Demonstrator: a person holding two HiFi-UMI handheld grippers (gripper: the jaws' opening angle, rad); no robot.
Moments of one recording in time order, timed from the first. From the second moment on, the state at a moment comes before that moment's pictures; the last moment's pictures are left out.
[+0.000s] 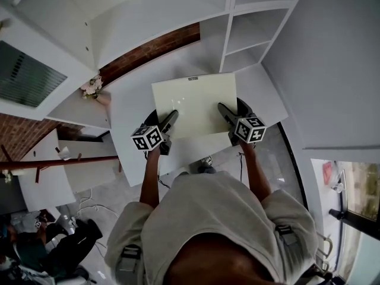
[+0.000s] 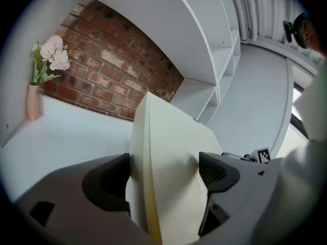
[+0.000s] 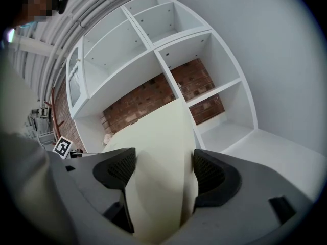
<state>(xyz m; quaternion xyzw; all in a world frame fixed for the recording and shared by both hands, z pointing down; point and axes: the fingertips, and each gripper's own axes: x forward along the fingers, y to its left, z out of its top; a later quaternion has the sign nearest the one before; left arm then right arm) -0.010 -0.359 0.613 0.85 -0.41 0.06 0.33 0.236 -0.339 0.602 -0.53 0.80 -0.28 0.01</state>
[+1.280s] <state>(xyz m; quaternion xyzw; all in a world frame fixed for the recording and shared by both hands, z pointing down) -0.028 -0.392 0.647 0.86 -0.37 0.10 0.35 0.215 -0.347 0.637 -0.57 0.76 -0.31 0.00</state>
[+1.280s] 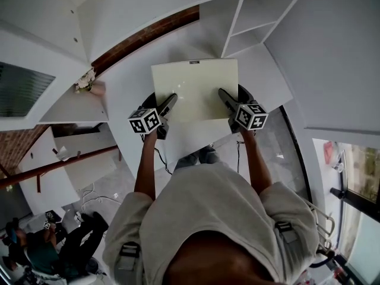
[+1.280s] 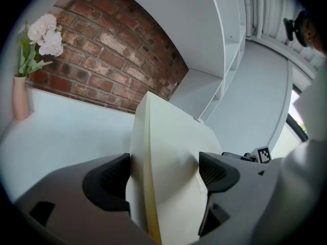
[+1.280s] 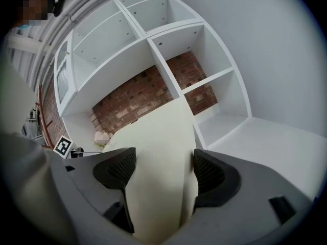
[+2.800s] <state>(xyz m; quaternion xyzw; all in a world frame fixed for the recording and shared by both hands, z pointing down) -0.045 -0.465 0.749 0.82 -0.36 0.15 0.42 0.197 -0.418 0.739 -0.57 0.72 -0.40 -0.04</state>
